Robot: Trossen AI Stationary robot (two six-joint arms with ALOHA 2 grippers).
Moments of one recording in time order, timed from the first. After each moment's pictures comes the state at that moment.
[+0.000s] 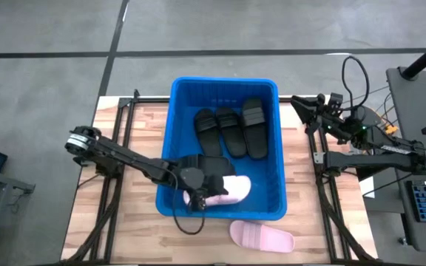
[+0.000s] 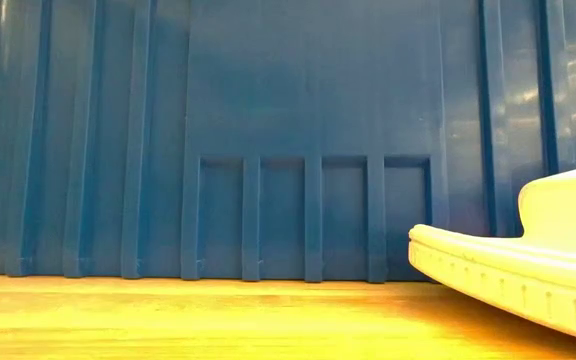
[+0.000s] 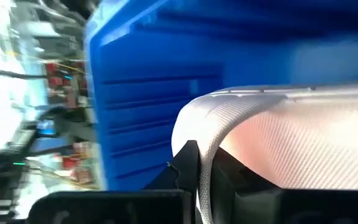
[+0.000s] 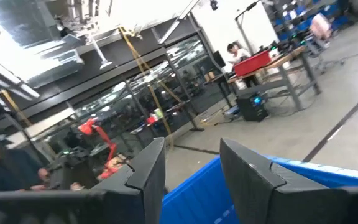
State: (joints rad) left arm -0.29 1.62 1.11 0.09 -0.11 1.47; right arm -0.17 0.53 0.71 0.05 0.34 0.42
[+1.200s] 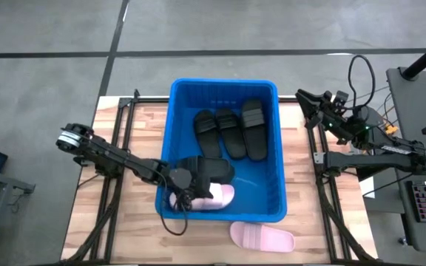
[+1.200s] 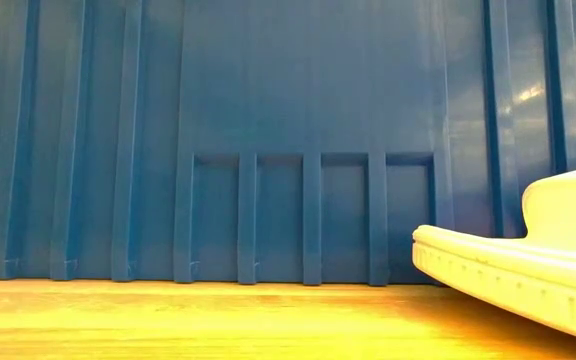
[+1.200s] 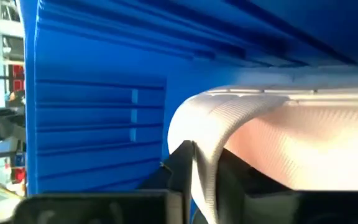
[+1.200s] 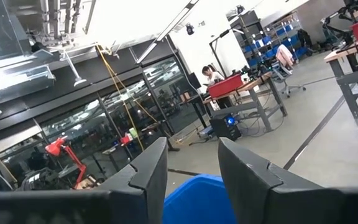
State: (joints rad) left arm -0.31 1.58 0.84 0.17 -0.01 1.32; right arm -0.17 0.52 0.71 0.10 0.48 0.34
